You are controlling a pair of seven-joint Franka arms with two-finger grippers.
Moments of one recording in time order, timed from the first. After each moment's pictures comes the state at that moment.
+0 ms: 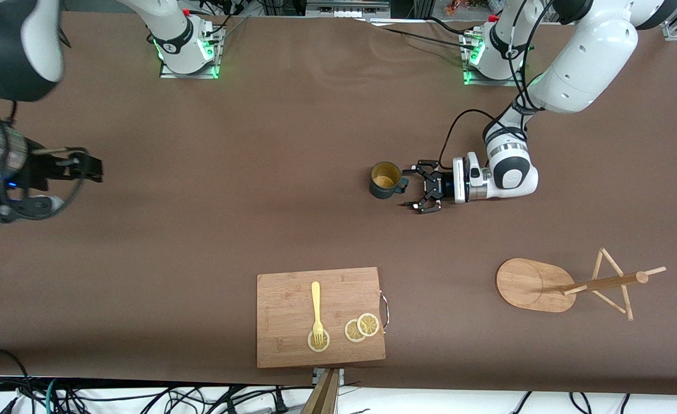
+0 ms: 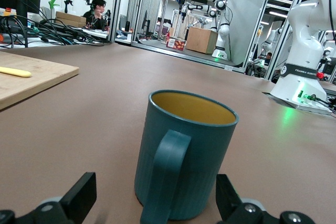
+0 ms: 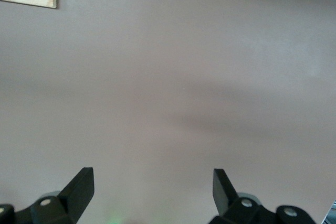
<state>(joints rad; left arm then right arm) 0.03 0.73 -0.22 -2.12 -1.62 1.95 2.62 0.32 0.40 -0.34 -1.09 0.04 1.33 -0.19</state>
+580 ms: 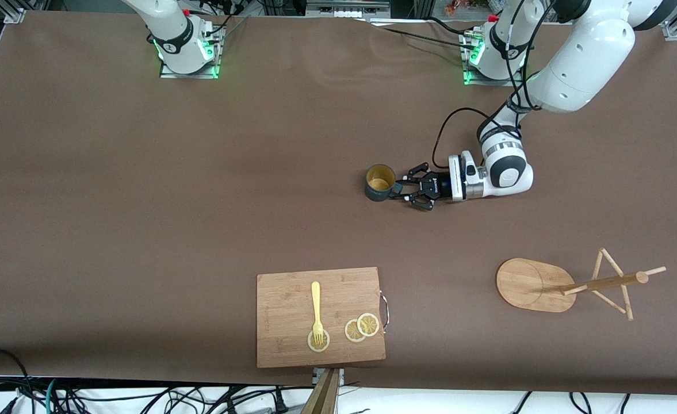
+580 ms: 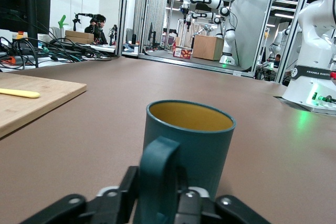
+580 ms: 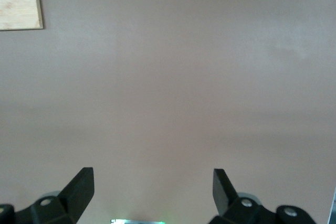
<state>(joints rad) 0.03 0.73 -0.24 -2.13 -1.69 1.95 2.72 0.12 0.14 -0.31 -1.28 0.04 1.36 -0.20</state>
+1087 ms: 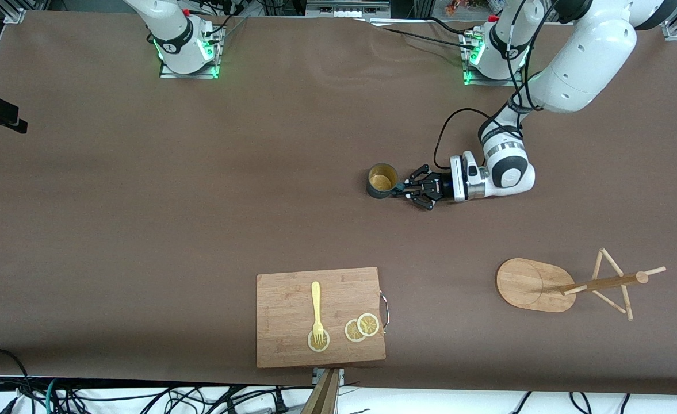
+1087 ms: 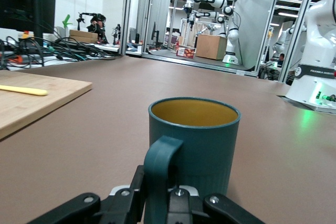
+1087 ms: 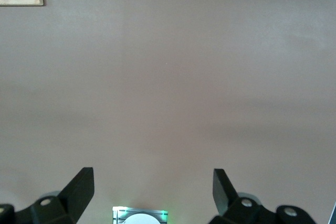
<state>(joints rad) 0.05 0.73 -0.23 -2.13 -1.69 1.95 2.72 0.00 0.12 -0.10 -1.35 0.00 1.36 -0.16</state>
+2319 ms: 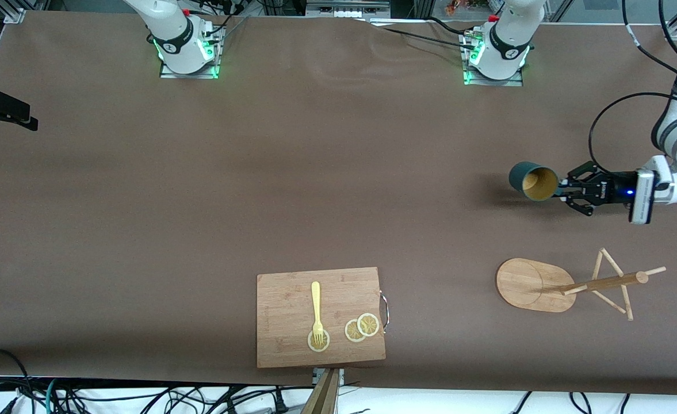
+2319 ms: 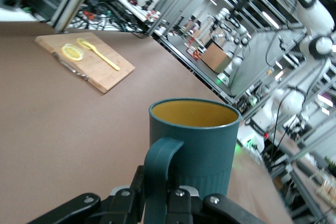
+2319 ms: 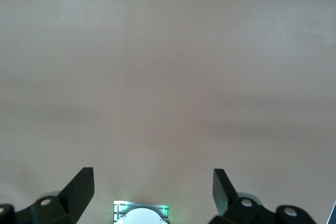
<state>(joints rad) 0.68 0.57 -0.20 -1.81 -0.95 1.49 1.68 0.00 0.12 -0.08 -1.37 -0.01 1.36 -0.16</state>
